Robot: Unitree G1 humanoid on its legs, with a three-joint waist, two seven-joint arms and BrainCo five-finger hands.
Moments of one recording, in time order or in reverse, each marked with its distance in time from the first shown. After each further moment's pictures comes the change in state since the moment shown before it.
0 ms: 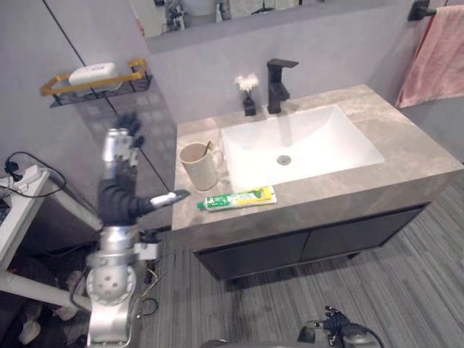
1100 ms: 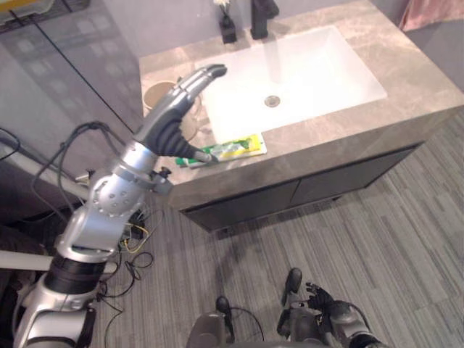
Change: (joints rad) left arm -0.518 0.508 -0.102 0.190 0.230 0.082 -0.106; right arm -0.058 0.029 0.058 -0.124 -0.007 0.003 0.057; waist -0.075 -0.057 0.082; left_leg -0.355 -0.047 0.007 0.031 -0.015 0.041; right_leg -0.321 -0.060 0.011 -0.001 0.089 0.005
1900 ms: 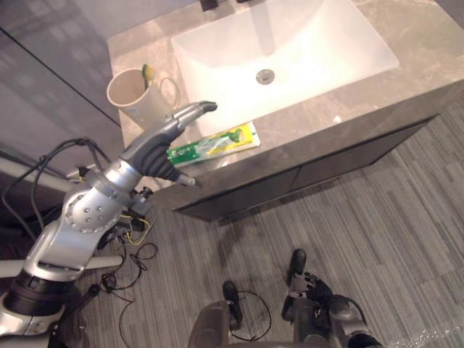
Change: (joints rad) left arm 0.155 0.136 0.027 -0.039 -0.124 -0.025 -0.076; right arm 0.031 0.027 -0.029 -0.078 0.032 -0.016 0.002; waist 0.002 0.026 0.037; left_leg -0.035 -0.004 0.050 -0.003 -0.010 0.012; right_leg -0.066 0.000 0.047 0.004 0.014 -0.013
